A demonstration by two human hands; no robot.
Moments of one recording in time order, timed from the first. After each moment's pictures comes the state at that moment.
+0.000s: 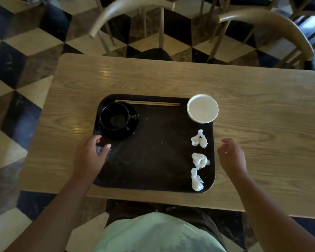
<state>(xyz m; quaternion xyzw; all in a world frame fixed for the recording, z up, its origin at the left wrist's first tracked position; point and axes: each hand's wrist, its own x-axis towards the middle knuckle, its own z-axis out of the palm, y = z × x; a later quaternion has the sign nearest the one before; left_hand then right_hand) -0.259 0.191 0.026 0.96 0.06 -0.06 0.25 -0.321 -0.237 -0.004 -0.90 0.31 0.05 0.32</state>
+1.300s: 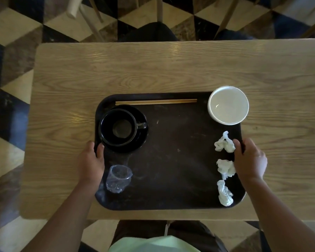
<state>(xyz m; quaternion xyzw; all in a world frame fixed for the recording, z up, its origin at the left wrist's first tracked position) -0.198 0.222 -0.047 0.97 0.12 -0.05 0.20 -0.296 -0.205 -0.048 -0.91 0.37 -0.02 0.19</state>
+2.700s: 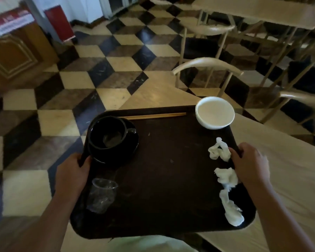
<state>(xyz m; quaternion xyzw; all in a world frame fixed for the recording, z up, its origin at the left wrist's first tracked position) -0.423 0.287 0.140 0.90 0.36 0.08 0.25 -0.261 -0.131 0.152 -0.98 0.04 -0.01 0.22</state>
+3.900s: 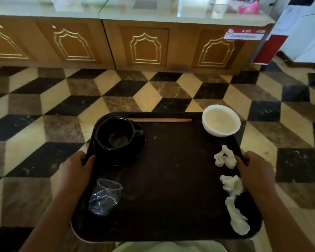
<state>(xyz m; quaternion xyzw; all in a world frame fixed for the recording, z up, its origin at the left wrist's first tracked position) -0.830 0.597 0.158 0.57 0.78 0.17 0.17 -0.377 0.518 0.163 -0.87 -0.45 0.09 0.17</state>
